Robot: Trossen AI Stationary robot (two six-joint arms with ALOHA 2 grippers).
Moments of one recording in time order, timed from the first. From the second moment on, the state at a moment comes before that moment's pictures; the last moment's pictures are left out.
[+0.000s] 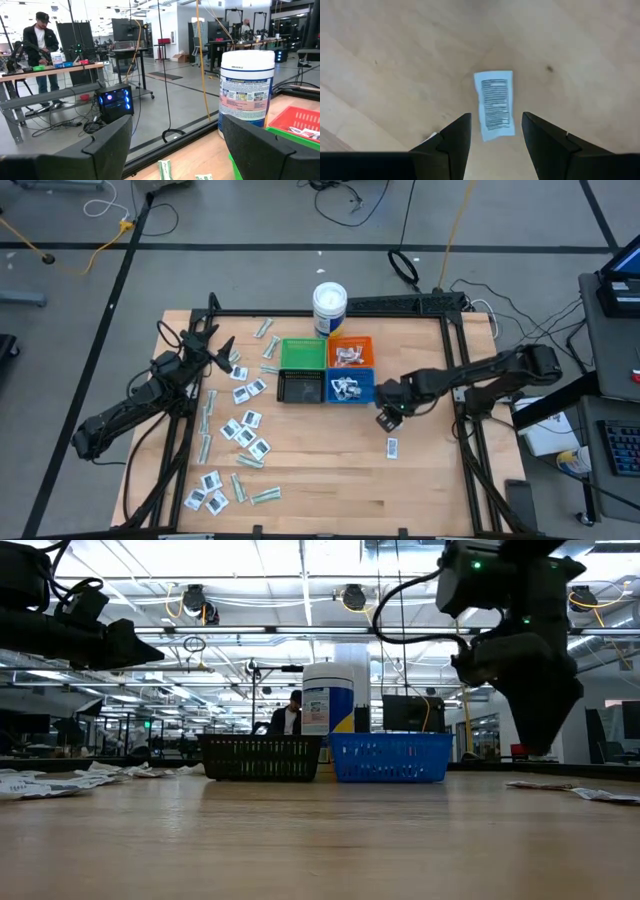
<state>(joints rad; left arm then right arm) 0.60 0.01 0.02 0.07 -0.32 0.10 0.06 1.42 0.81 -0.82 -0.06 0.93</state>
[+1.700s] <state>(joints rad) 0.60 0.01 0.02 0.07 -0.32 0.10 0.06 1.45 1.00 -1.24 -0.02 0.61</state>
